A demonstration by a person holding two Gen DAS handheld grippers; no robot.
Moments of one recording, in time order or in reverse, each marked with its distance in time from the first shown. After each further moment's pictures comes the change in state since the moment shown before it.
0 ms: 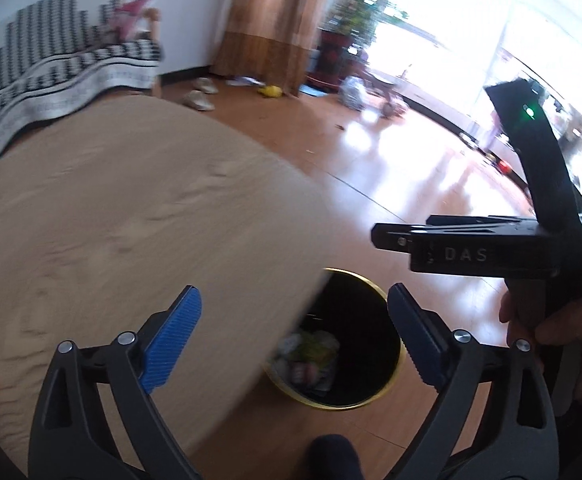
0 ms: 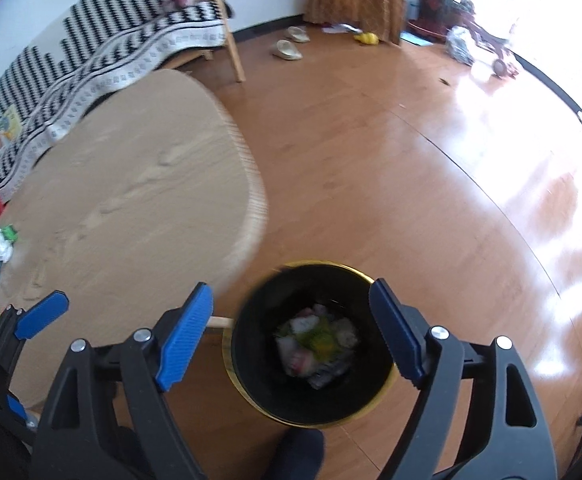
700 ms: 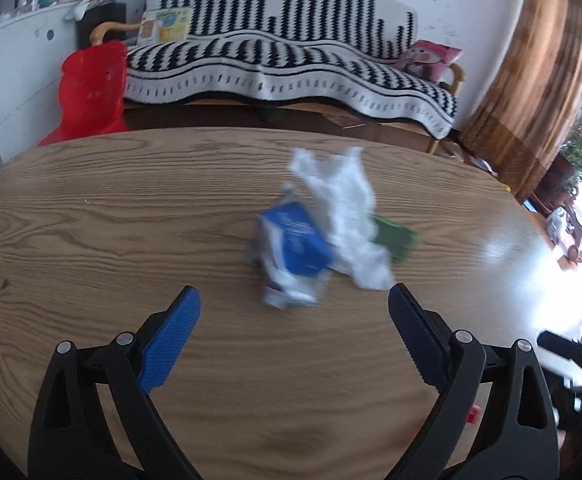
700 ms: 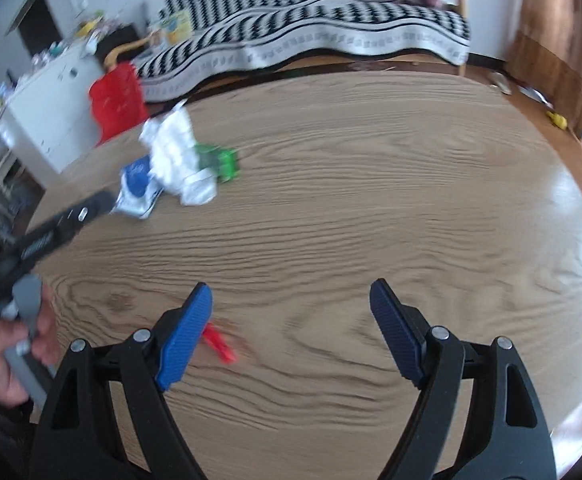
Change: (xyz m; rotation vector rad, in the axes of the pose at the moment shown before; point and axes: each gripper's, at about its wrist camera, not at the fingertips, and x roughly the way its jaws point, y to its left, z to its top) left arm -0.177 0.361 -0.064 -0.569 -0.117 0.588; right arm 0.041 0.372 -0.018 -0.467 0.049 0.357
